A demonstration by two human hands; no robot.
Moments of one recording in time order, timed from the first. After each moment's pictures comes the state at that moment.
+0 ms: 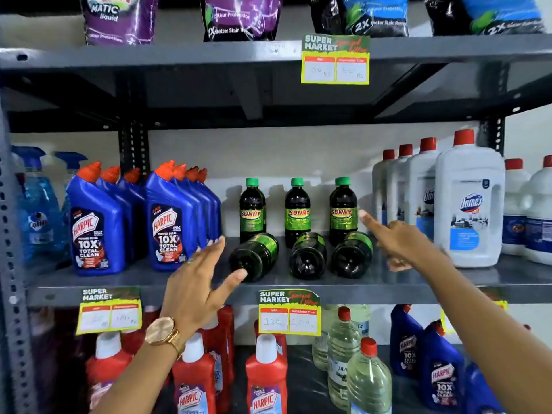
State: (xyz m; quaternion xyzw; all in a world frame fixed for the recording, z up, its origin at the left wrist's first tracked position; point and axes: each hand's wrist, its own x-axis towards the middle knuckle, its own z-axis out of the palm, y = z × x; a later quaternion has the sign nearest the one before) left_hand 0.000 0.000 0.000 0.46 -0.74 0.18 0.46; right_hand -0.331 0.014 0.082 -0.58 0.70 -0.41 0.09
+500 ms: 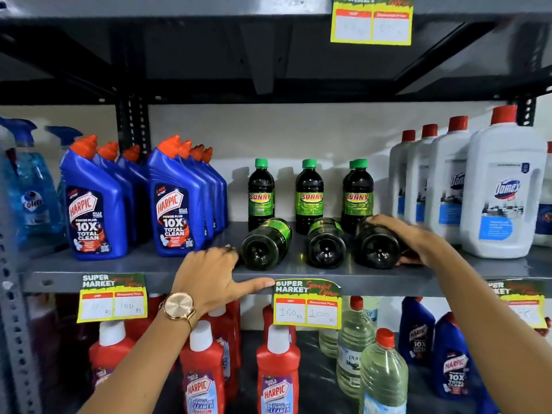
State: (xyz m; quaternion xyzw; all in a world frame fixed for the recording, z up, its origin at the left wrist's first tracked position) left_hand 0.008 -0.035 0.004 0.47 -0.74 0.37 0.31; right_hand -0.337 -0.036 0.062 -0.48 0.67 -0.47 0.31
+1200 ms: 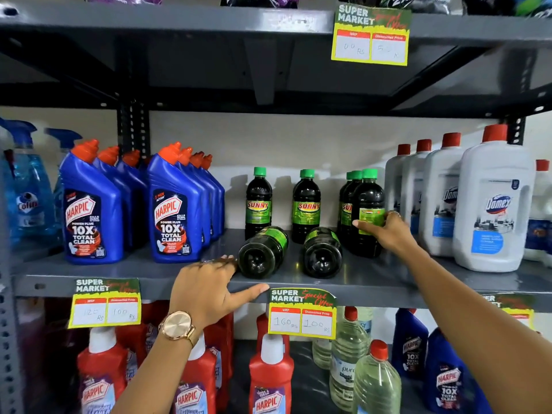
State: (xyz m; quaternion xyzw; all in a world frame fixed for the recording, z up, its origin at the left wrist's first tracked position) left_hand 0.005 -0.033 -0.009 0.45 -0.72 0.34 0.40; right_hand -0.342 -0.095 0.065 -0.53 0.65 -0.53 0.12
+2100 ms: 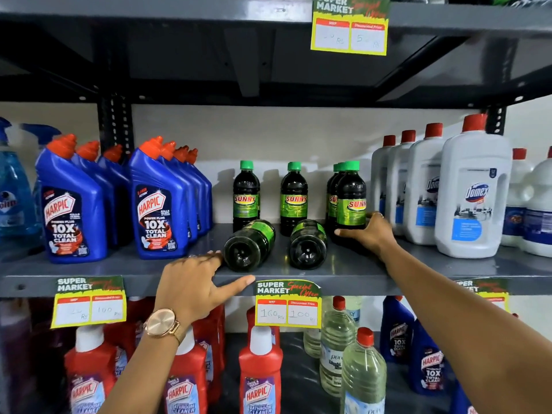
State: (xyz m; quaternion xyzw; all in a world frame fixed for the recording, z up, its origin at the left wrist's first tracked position) left_hand 0.001 -0.029 -0.008 0.46 -0.72 0.33 0.40; right_hand -0.346 -0.099 0.045 -0.54 0.66 -0.51 0.11
